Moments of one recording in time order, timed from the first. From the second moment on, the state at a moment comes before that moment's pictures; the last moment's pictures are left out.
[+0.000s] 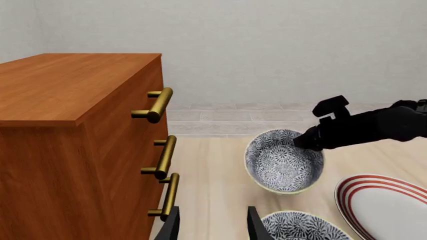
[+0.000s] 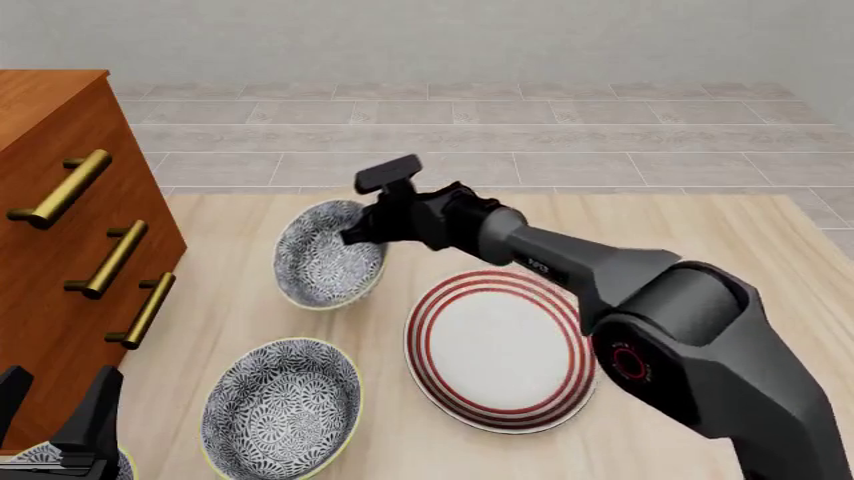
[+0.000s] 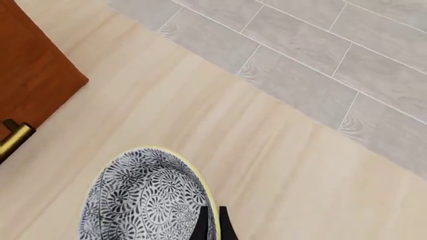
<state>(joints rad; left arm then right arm) 0.00 0.00 0.00 0.00 0.00 0.64 2.31 -1.90 0.30 0.05</state>
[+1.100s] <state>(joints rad) 0.00 0.00 0.00 0.00 0.00 0.58 1.88 -1.40 0.11 0.09</state>
